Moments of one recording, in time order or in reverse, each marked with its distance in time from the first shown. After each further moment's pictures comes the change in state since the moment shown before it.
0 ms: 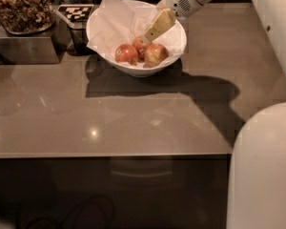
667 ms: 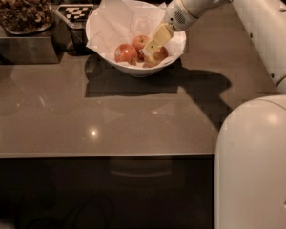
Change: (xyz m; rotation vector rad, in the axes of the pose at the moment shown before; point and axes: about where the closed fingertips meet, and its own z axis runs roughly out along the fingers) arm 0.041 -0.008 0.036 -0.022 0.124 0.103
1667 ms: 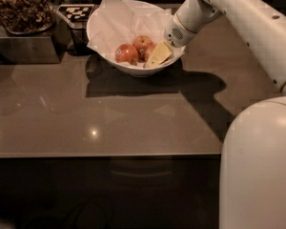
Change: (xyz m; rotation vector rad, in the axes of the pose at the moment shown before) arm 0.049 0.014 0.024 -0.011 0.141 0.110
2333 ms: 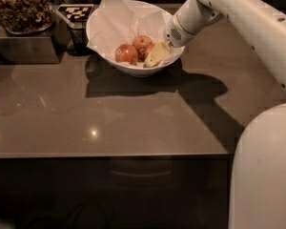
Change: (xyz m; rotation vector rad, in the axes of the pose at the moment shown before) arm -0.011 -0.003 0.000 0.065 -0.055 0.033
